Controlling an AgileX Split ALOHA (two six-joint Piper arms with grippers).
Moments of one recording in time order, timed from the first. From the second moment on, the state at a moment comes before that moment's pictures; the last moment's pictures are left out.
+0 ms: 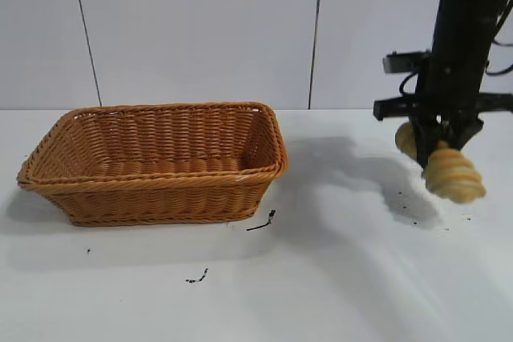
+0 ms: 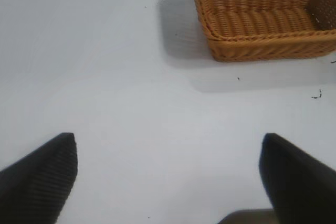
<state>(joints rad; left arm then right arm) 0.01 0.00 -0.50 -0.02 1.06 0.04 0.11 2.09 -1.94 -0.04 1.20 0.04</state>
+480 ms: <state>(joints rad) 0.01 0.00 -0.50 -0.02 1.06 0.04 0.18 2.17 -2.12 0.06 1.21 -0.06</state>
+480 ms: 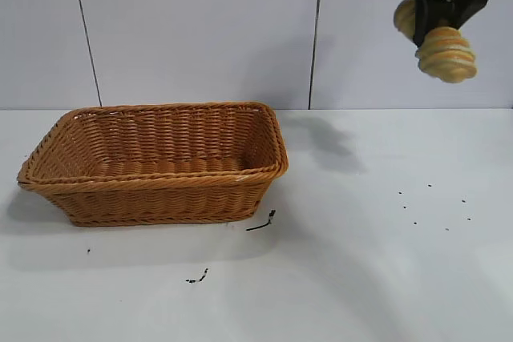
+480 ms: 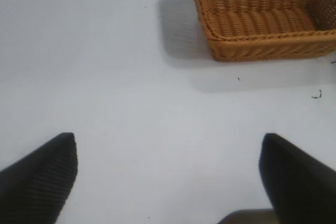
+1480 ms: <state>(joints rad) 0.01 0.00 -0.50 -0.02 1.06 0.04 0.70 2.29 -2.25 0.00 1.01 -0.70</state>
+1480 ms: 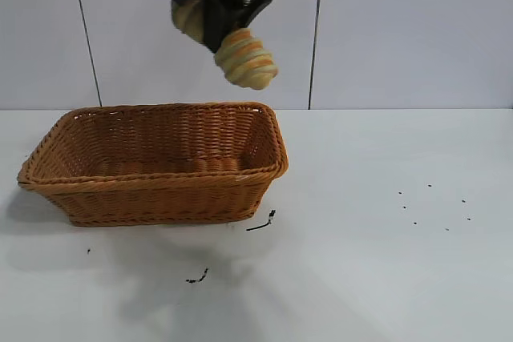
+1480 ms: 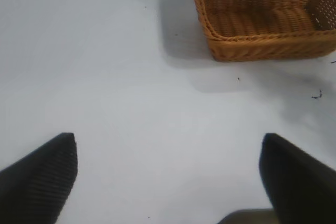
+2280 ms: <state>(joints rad) 0.01 -0.01 -0.50 -0.02 1.06 0.04 0.71 2.50 -2.25 0.02 0.84 -0.97</state>
